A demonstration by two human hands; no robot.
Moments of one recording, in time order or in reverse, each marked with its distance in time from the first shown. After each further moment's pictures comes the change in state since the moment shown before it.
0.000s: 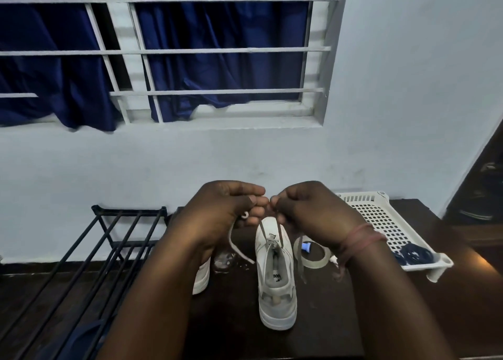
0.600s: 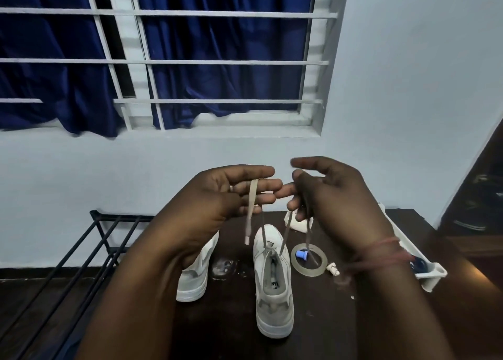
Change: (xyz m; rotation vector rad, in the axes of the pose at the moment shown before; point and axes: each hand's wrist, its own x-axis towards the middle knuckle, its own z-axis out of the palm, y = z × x) left_hand -0.032 0.040 -0.002 0.023 -0.176 0.205; right_hand -0.031 -0.042 -0.011 0.367 0.298 -0.092
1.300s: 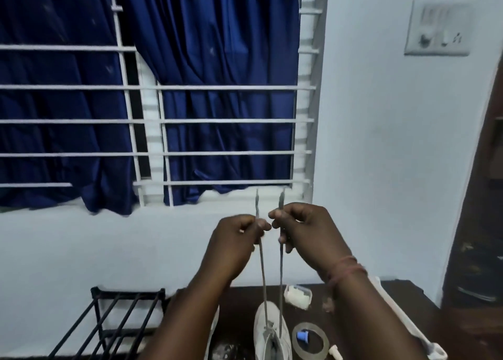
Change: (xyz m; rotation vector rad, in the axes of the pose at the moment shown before) left_hand 0.046 0.046 0.016 0.477 0.345 0.165; right_hand 0.037 -0.063 -0.005 -0.139 -0.012 -0.264
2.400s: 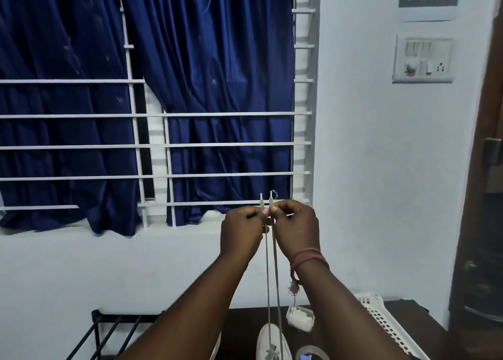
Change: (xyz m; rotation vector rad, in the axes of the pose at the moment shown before) left_hand 0.055 0.025 0.014 -0.153 0.157 0.007; right_hand 0.052 -0.006 0.028 -0.051 0.378 -0.073
